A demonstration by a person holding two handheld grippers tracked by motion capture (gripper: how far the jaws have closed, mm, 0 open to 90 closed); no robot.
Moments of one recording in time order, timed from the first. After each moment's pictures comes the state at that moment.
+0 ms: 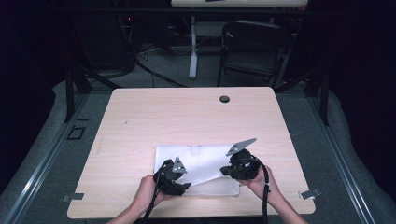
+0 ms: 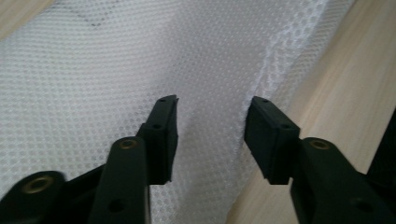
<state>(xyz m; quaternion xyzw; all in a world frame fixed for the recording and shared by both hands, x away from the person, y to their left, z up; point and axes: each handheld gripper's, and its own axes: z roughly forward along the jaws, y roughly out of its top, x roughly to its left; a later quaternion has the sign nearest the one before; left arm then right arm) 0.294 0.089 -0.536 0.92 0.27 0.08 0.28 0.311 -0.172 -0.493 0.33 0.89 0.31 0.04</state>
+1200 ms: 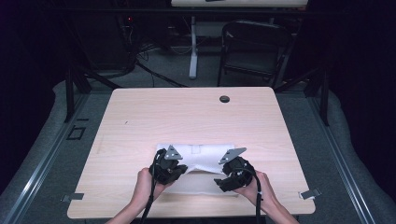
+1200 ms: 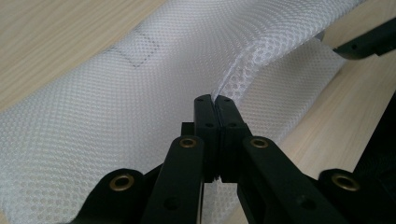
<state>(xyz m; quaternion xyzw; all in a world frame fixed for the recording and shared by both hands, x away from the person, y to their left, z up) 0.302 0.098 -0.495 0.88 0.32 0.08 0.33 0.294 -0.153 -0.499 0.31 0.90 0.26 0.13</state>
